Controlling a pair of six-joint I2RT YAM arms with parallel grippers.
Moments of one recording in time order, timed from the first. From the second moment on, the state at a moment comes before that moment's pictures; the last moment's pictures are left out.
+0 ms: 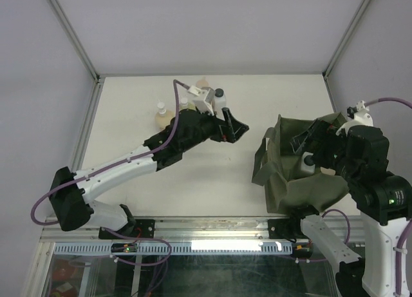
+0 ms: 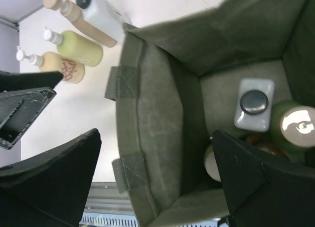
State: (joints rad) left arm -0.93 1.30 1.06 0.08 -0.09 -0.68; right arm 0.22 0.75 1.47 -1.26 0.05 0.52
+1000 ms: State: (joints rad) left arm -1.24 1.69 1.30 0.07 0.17 -0.33; right arm 0.24 0.50 1.25 -1.53 0.16 0.81
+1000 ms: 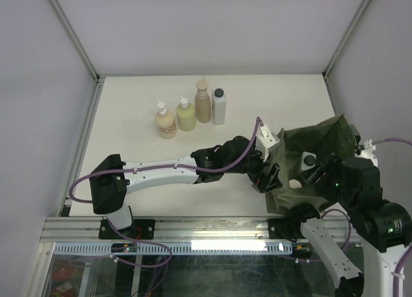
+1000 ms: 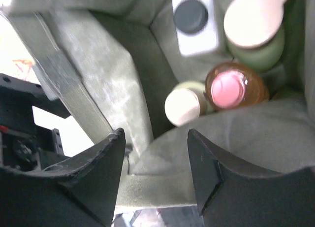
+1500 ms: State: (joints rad) left arm -1.24 1.73 1.33 0.04 0.17 -0.25; right arm 0.24 0.87 1.22 -1.34 0.42 0.56
